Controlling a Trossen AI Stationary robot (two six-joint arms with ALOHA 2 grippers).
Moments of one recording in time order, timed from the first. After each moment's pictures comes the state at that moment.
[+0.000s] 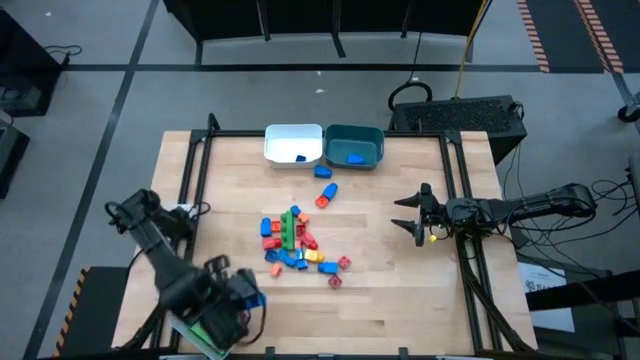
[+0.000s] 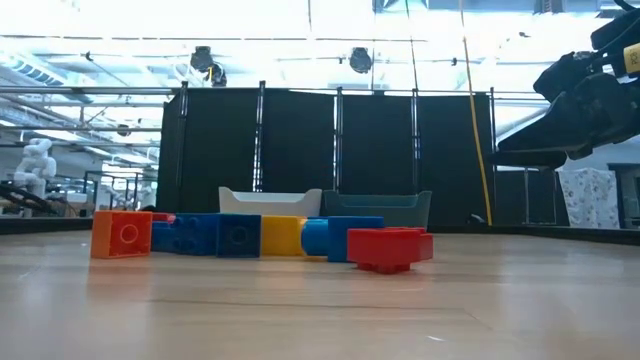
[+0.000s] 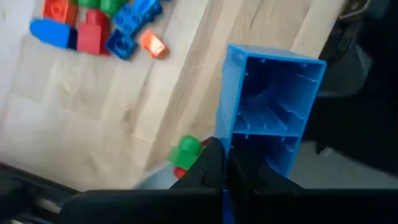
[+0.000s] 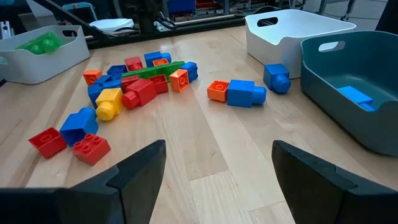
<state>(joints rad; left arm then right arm) -0.82 1.79 1.90 -1.57 -0.16 -1.23 0.11 0.37 0.01 0.06 0.31 0.23</state>
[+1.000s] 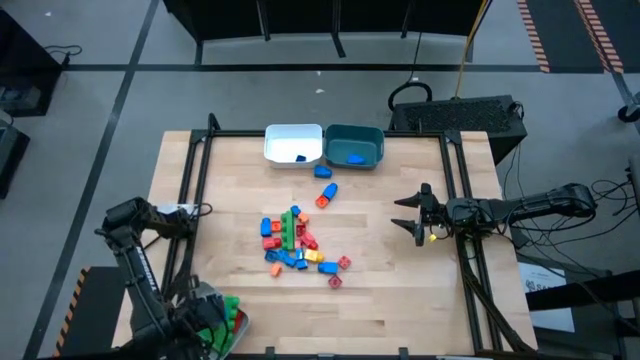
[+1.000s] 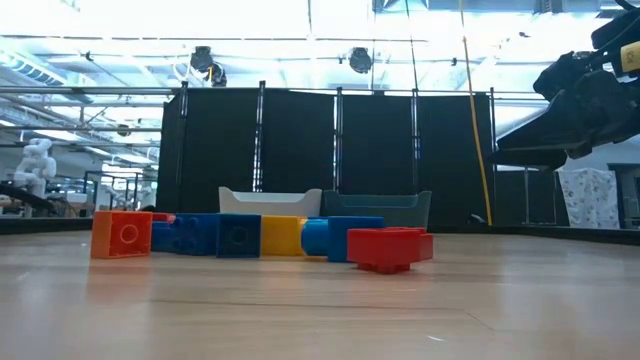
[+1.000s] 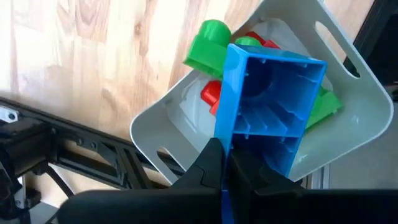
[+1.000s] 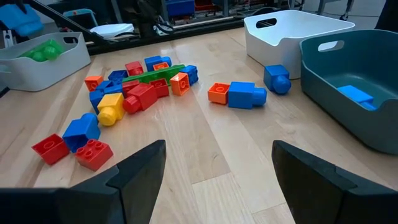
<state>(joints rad) -1.06 1.80 1.66 -1.57 -0.05 -1.35 0.11 0.37 0.01 0.08 0.31 0.25</state>
